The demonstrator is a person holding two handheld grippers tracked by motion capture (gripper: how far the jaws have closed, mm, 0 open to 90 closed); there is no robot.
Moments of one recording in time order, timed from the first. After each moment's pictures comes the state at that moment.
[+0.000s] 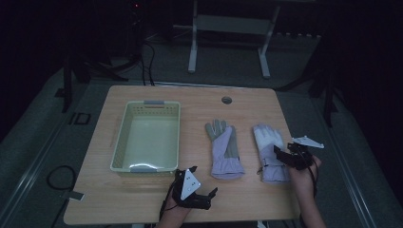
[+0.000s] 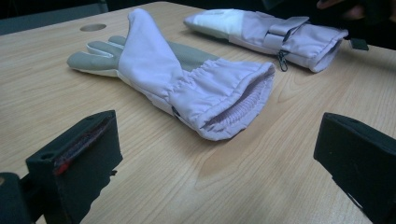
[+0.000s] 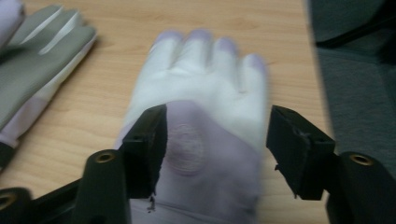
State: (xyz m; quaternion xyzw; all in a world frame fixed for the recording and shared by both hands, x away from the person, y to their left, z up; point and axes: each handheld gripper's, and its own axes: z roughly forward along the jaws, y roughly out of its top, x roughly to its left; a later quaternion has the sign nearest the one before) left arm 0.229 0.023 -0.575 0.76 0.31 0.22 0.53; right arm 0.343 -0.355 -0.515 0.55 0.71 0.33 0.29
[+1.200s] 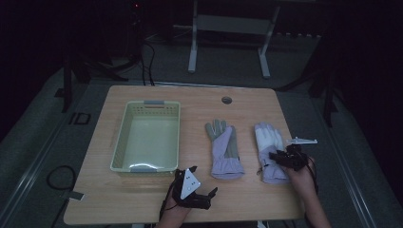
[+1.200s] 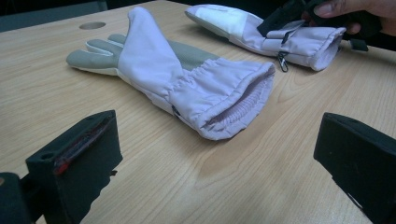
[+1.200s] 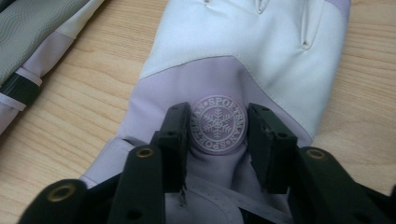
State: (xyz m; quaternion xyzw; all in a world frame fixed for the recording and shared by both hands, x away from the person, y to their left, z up) left arm 0.230 0.023 -0.575 0.76 0.32 0.21 0.53; right arm 0.360 -0.365 -0.539 0.52 0.78 0.32 0.16
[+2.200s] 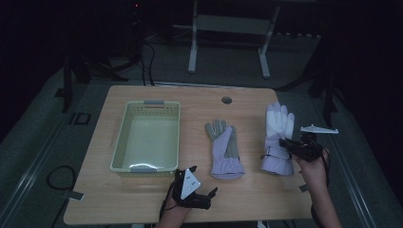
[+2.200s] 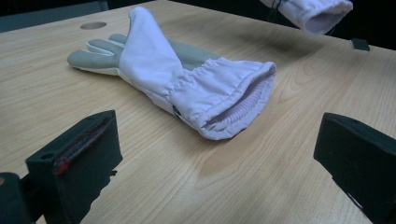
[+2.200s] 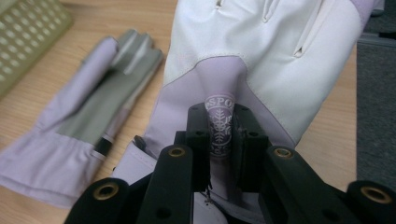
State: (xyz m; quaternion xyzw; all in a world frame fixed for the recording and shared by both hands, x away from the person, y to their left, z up) left arm 0.230 0.023 -0.575 0.76 0.32 0.21 0.53; right arm 0.346 -0.362 -0.456 0.52 0.75 0.37 0.18
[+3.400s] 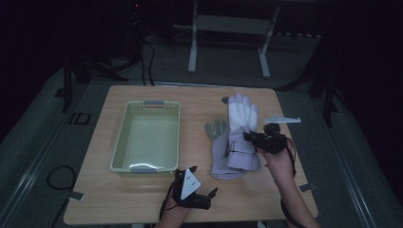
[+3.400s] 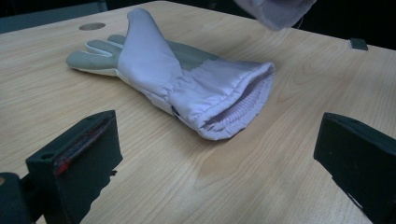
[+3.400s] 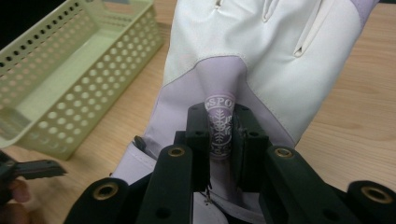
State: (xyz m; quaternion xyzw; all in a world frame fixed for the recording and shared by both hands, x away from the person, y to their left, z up) left arm 0.229 0.022 -0.575 0.76 0.31 0.21 0.53; right arm 0.348 -0.244 -0.431 0.47 0.78 0.40 0.14
